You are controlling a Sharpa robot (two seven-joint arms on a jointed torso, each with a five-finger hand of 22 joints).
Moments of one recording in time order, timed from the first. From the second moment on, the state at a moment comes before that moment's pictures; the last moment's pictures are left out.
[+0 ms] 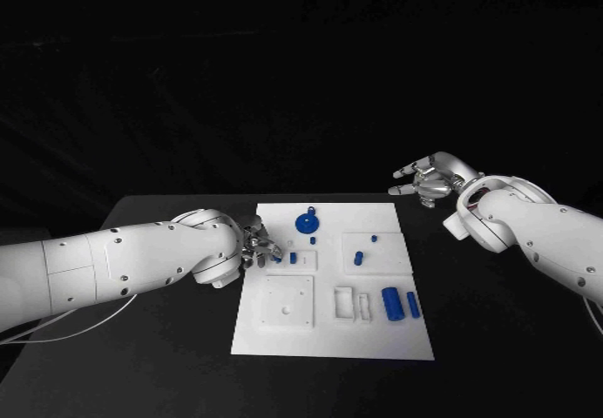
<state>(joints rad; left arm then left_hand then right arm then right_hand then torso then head) 1.33 -0.76 -0.24 1.46 -0.95 -0.21 -0.54 1.04 0.03 0.43 -0.14 0.36 1.20 0.06 0.07 0.70 1.48 -0.07 0.64 0.30 1.43 -0.13 1.35 0.87 0.03 1.28 -0.15 0.57 1.31 1.15 -0.67 0.22 1.10 -1.11 -0.23 0.02 1.26 -0.03 -0.08 -0.15 0.46 0.96 0.13 0.07 0.06 1.25 0.02 1.07 1.18 1.44 -0.06 0.97 1.10 0.11 1.47 -0.08 0.64 1.31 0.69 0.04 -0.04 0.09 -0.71</state>
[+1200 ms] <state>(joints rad) 1.33 -0.76 -0.24 1.46 -0.99 -0.20 -0.55 1.05 0.01 0.42 -0.14 0.34 1.20 0.06 0.07 0.83 1.48 -0.07 0.64 0.30 1.43 -0.13 1.35 0.87 0.03 1.28 -0.14 0.57 1.31 1.14 -0.68 0.22 1.11 -1.11 -0.23 0.02 1.26 -0.03 -0.08 -0.15 0.46 0.96 0.13 0.07 0.06 1.25 0.02 1.07 1.19 1.44 -0.06 0.97 1.10 0.11 1.47 -0.08 0.64 1.31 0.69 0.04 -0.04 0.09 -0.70</state>
